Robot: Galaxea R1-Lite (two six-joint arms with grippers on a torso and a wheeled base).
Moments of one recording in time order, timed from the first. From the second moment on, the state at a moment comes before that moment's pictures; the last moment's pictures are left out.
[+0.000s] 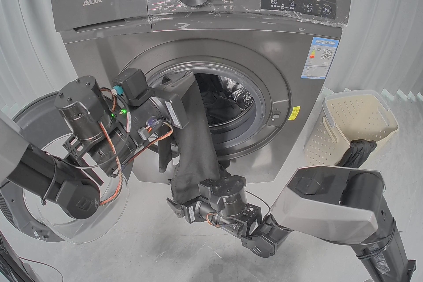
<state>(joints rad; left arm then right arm) -0.56 1.83 -0.79 -1.31 -0.08 -0.10 0.86 2.53 -1.13 -1.13 -0.08 0.16</state>
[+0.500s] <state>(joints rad) -0.57 1.82 -0.78 -1.32 -0.07 -0.11 0.78 2.63 -1.28 -1.10 -0.12 0.13</state>
